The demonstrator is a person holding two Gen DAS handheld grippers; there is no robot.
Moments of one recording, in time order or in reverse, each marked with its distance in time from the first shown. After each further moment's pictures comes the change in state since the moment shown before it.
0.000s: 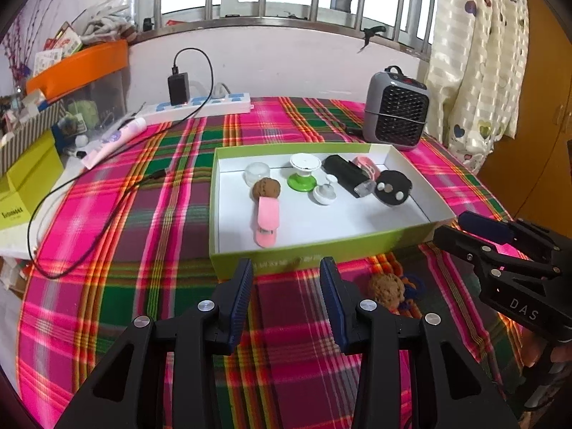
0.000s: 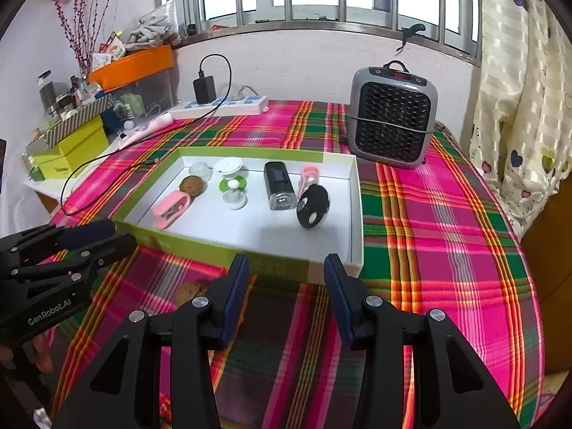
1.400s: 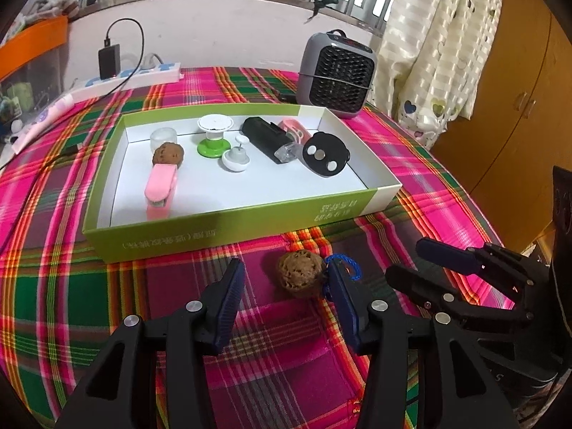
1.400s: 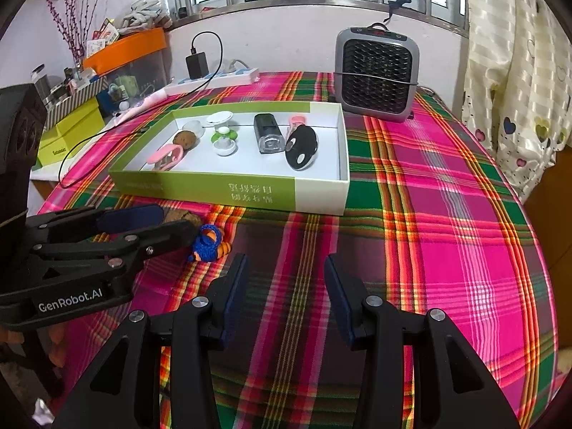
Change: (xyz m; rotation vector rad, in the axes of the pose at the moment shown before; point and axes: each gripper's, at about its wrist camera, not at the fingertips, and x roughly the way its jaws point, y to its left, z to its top) left arm 0.034 -0.040 -0.009 0.023 0.093 -0.228; right arm -0.003 -0.008 -0.041 0.032 0.075 -0.013
